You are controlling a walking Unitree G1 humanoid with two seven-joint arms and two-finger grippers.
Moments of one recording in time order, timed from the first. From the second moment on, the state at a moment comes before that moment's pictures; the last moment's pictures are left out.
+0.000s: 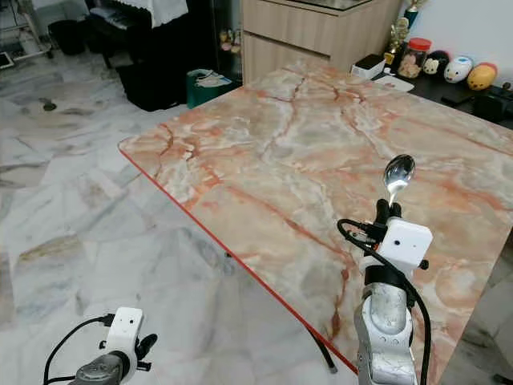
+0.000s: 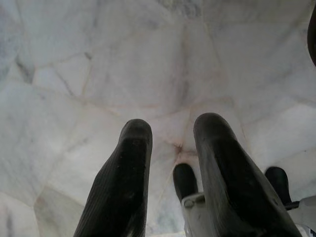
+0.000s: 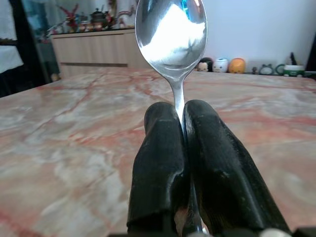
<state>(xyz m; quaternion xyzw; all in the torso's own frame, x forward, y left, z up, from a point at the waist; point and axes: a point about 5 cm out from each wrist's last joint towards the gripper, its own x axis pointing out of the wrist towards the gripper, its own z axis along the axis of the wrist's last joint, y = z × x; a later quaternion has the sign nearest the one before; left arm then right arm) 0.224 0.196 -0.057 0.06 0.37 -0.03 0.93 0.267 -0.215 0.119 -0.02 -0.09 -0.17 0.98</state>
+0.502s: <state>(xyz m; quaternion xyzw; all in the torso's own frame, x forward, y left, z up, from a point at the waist) 0.214 0.202 -0.063 0.06 0.39 -0.01 0.92 0.268 -0.214 0.115 -0.01 -0.08 -0.16 0.98</state>
